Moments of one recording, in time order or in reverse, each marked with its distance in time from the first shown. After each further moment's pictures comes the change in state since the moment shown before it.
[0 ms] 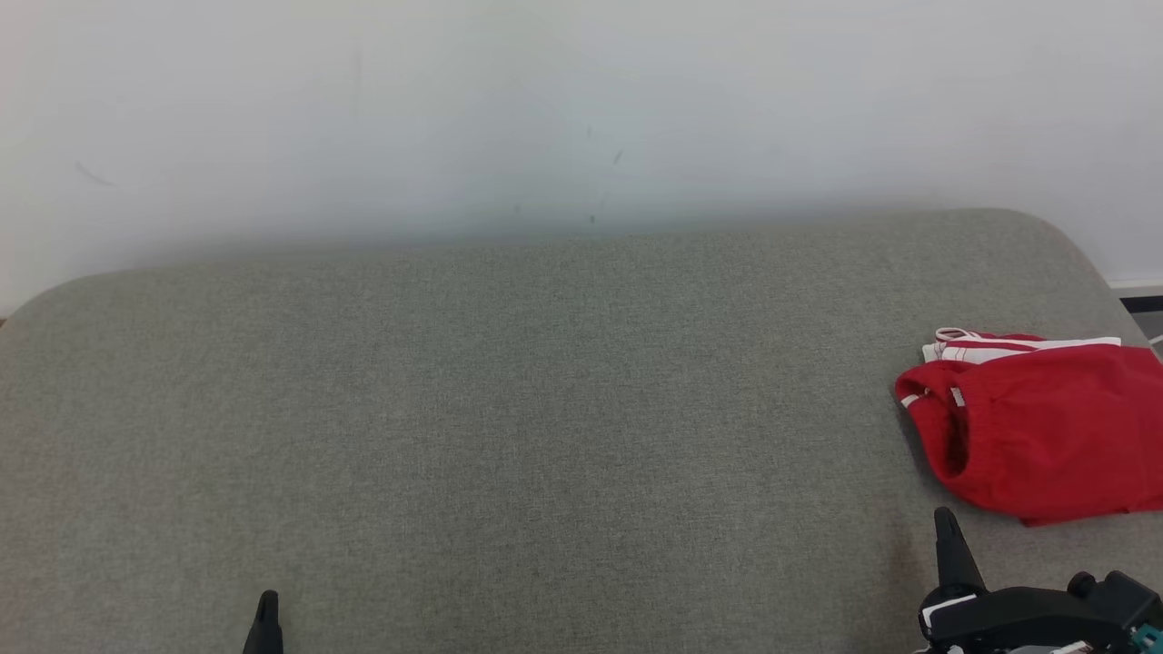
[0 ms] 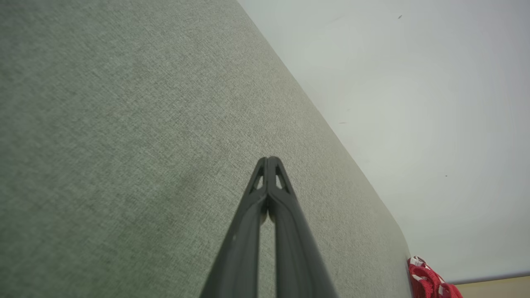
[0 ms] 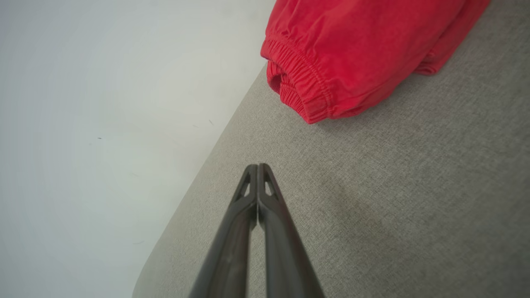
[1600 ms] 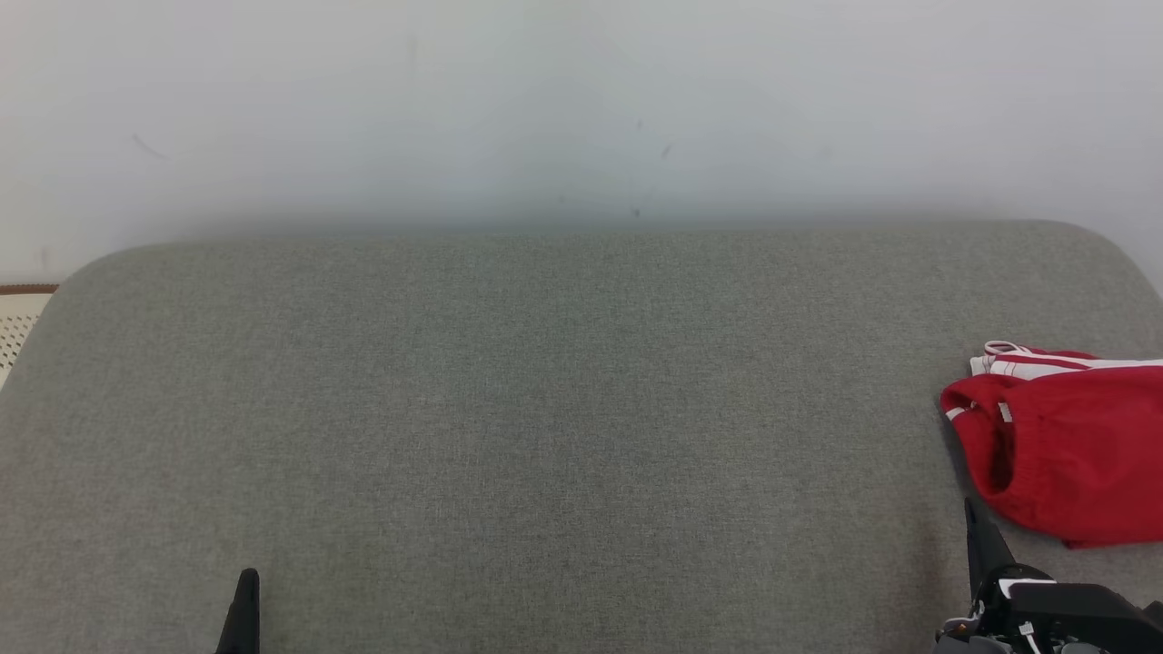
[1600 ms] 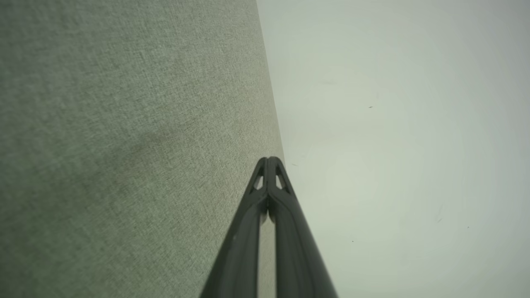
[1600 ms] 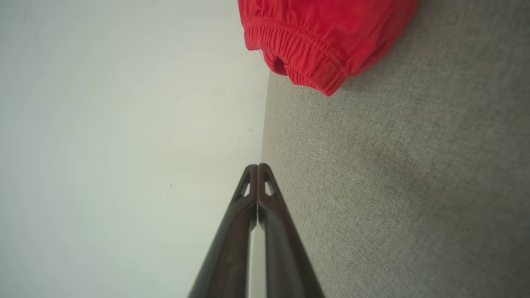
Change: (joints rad) left arm -0.041 0.001 0.054 0.014 -0.480 -0.067 0.117; right arm -0.020 0.020 -0.108 -0.030 0.462 0.000 0.123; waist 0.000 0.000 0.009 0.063
